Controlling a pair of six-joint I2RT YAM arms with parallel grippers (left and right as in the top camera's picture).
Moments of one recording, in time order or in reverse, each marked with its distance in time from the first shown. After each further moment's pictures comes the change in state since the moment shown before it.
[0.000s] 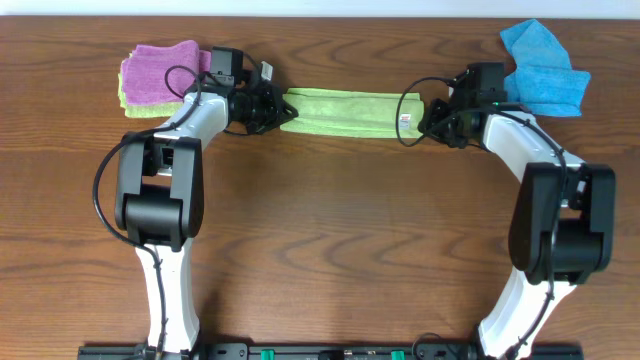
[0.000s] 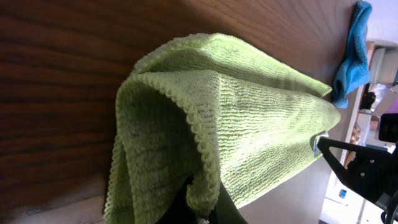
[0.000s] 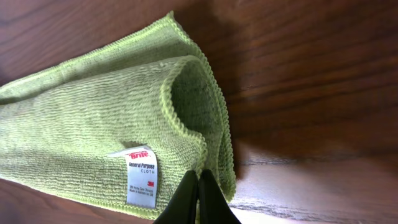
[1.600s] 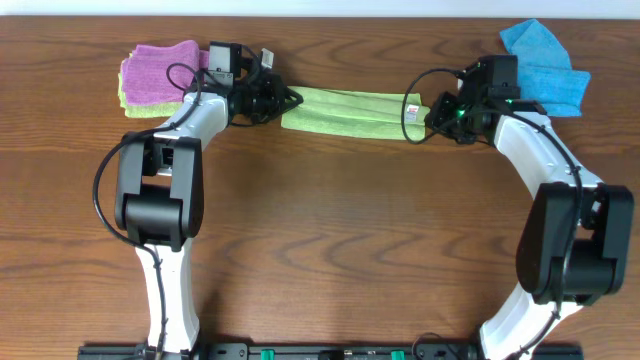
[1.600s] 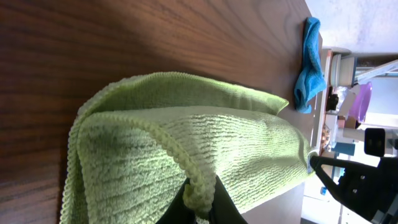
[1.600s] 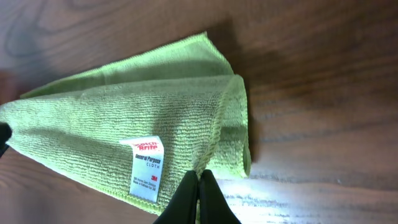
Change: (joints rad) left arm 0.000 0.000 0.000 0.153 0.084 -0.075; right arm -0.009 -0.111 -0.003 -0.077 -0.003 -0.002
